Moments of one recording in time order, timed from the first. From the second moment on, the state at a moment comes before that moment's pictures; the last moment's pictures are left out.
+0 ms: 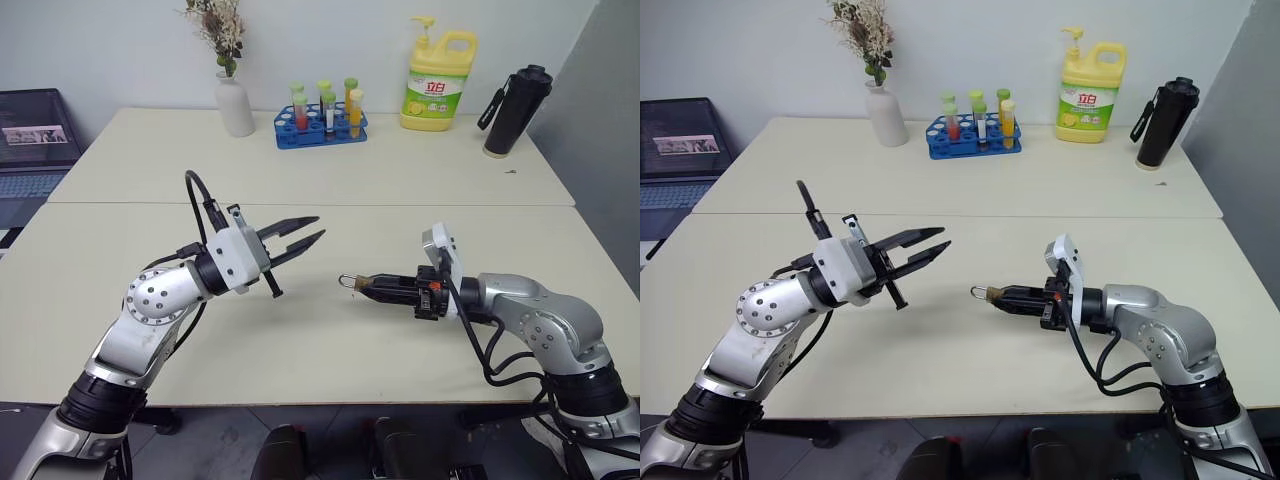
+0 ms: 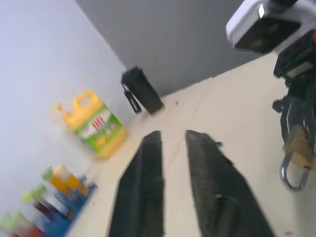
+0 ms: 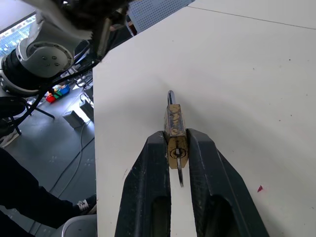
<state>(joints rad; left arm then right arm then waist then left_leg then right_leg) -0.33 0.77 -0.16 -0.21 -0.41 -0.17 -0.68 -0.42 -0.55 0.10 -0.31 0.76 0.84 0.86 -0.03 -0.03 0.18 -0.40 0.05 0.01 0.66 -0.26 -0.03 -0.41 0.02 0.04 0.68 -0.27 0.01</state>
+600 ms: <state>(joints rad) -0.36 0.60 -0.19 -0.11 -0.42 0.08 -0.95 -0.44 -0.55 0.10 -0.33 0.76 0.84 0.89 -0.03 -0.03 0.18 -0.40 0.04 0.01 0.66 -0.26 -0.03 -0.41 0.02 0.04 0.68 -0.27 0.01</state>
